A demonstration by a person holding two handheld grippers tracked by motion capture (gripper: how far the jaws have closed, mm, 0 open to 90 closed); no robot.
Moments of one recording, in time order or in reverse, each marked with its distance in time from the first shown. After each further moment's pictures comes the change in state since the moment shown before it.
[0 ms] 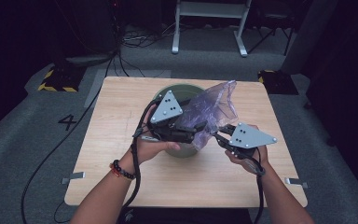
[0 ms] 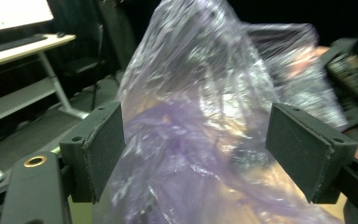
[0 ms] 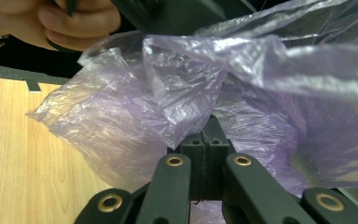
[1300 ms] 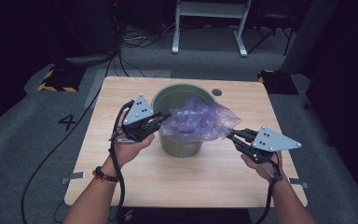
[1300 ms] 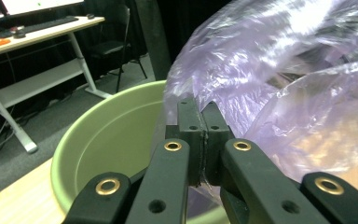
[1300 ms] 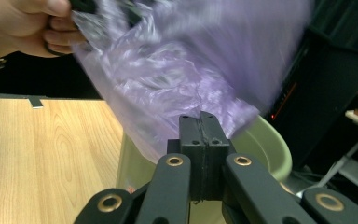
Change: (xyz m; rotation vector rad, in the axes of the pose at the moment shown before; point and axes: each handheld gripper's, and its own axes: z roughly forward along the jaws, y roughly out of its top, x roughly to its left) left arm 0.037 -0.045 -0.041 0.064 0.109 -0.043; right arm -0.012 -0.029 -0.039 -0.057 -0.034 0.128
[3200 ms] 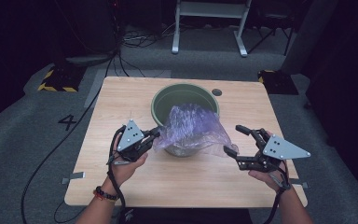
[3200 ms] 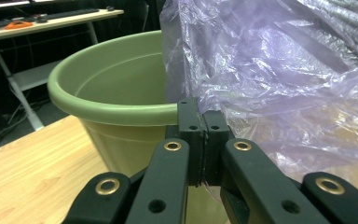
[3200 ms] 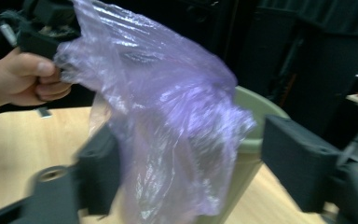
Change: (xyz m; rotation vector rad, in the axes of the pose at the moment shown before) left arm -0.010 -0.074 0.000 -0.029 0.073 -0.048; right arm 0.007 -0.019 -0.021 -0.030 -0.027 0.093
